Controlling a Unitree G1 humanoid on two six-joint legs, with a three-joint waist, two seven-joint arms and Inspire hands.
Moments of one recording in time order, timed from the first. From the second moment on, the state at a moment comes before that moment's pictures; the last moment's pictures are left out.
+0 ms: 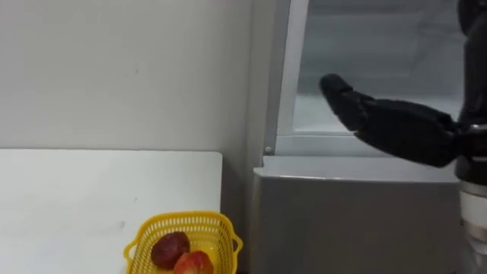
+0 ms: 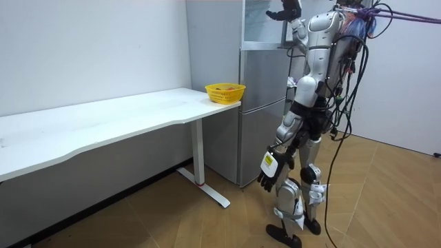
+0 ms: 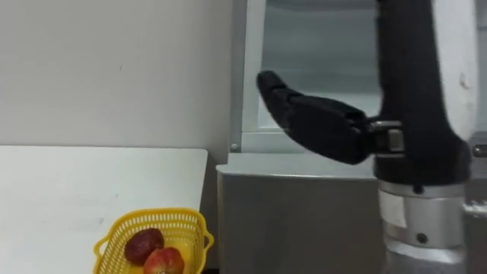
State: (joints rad) left arm 0.22 0.22 0.02 1.20 0.38 0.02 -0.10; right arm -0.19 -0.35 -0.08 -0.52 -0.36 -0.20 -0.37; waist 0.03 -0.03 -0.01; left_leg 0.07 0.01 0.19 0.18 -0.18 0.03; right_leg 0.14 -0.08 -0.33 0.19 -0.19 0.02
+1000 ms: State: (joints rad) left arm 0.21 0.22 0.03 1.17 0.38 0.02 -0.12; right arm 0.14 -0.34 -0.17 -0.39 -0.34 -0.19 -0.46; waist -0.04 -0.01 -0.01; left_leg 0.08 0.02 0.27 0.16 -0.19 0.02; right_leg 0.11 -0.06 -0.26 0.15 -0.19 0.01
